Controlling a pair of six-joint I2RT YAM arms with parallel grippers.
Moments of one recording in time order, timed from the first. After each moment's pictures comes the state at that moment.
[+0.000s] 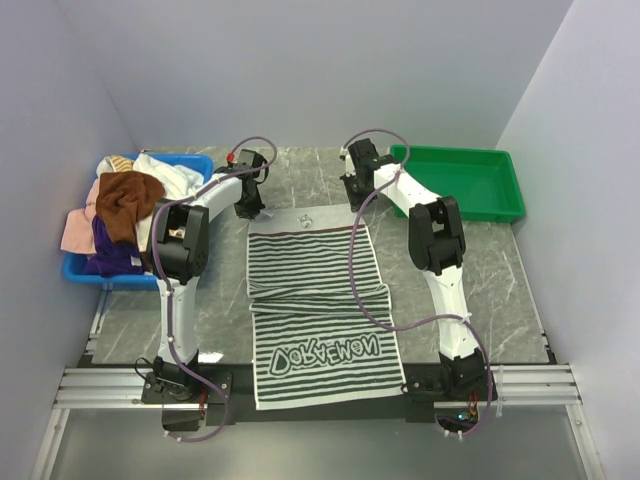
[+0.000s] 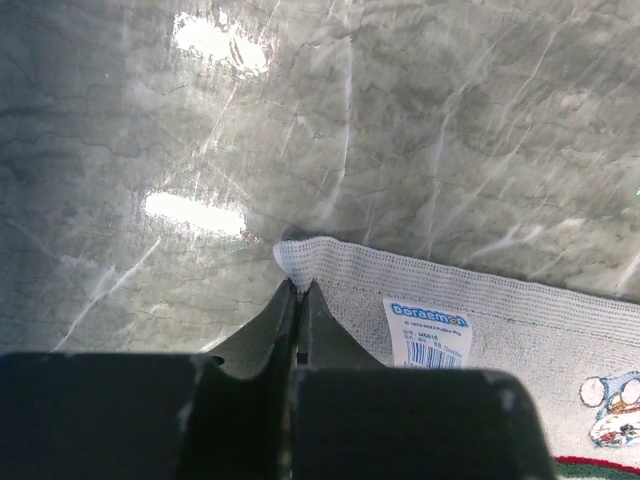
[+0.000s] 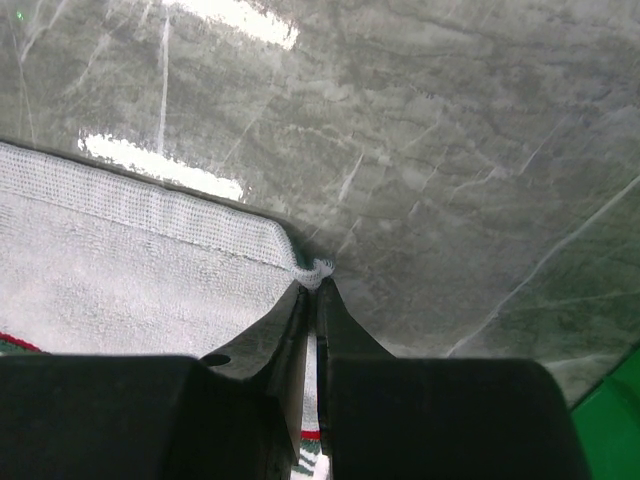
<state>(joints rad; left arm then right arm) -0.26 2.19 1.67 -0.60 -0.23 -0.55 0.36 2.41 2.06 -0.75 -0.05 0.01</state>
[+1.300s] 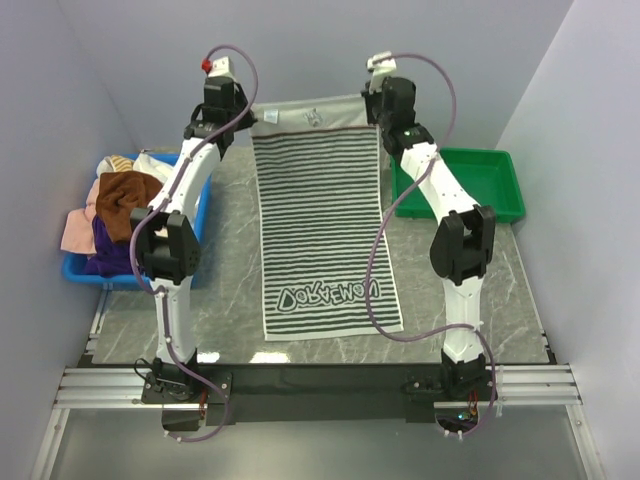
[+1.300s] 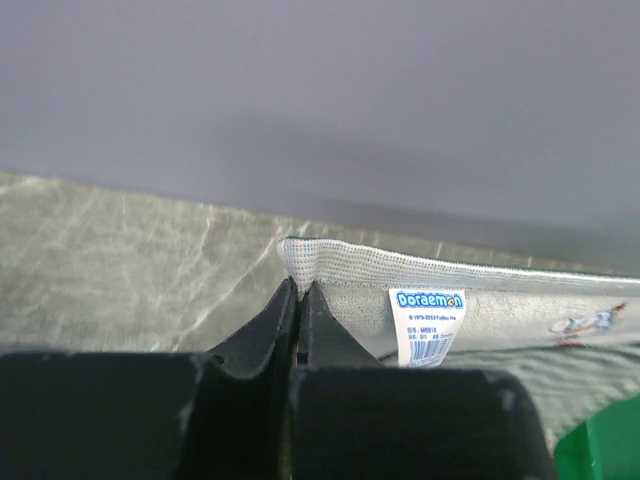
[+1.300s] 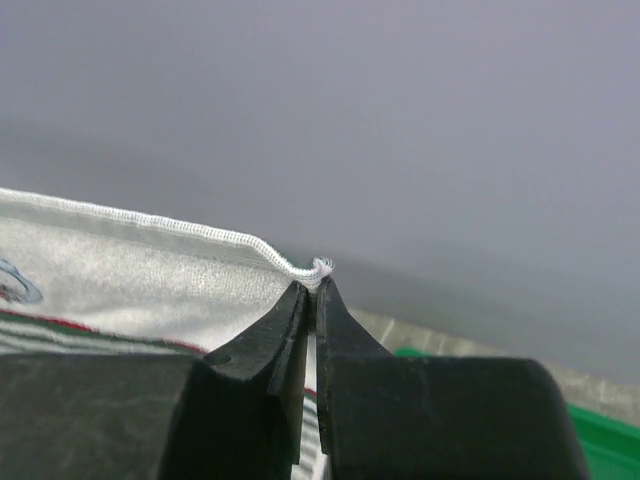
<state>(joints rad) -0.19 2.16 2.19 -0.33 -0.09 -0.42 0.29 2.18 2.18 -0.12 0.11 -0.15</state>
